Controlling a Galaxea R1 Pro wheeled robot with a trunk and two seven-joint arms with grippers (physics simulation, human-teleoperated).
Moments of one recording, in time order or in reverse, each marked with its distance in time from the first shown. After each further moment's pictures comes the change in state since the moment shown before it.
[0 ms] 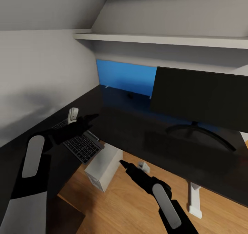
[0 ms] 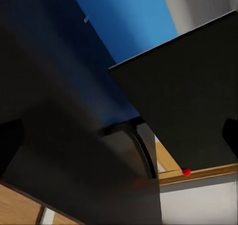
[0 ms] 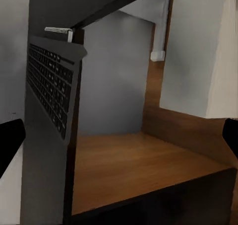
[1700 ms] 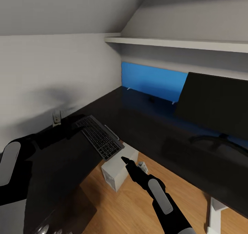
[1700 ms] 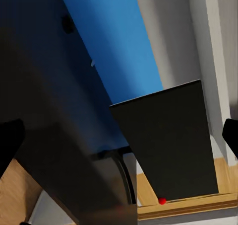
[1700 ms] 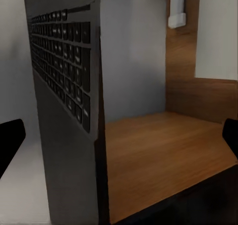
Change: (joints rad) left arm 0.062 0.159 0.053 0.000 0.348 0.001 0.042; right arm -0.098 0.049 -0.041 0.234 -0.161 -0.119 0.002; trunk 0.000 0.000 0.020
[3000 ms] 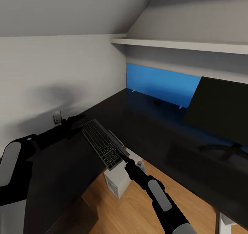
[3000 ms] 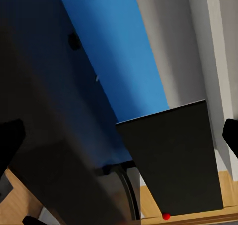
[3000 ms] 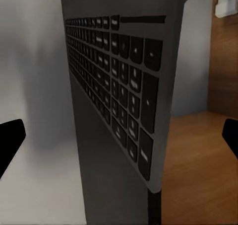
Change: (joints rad) left arm 0.003 0.000 -0.004 0.000 0.000 0.000 -0.002; right arm -0.035 -0.005 -0.004 0.123 -0.056 -0.008 0.209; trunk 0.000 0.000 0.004
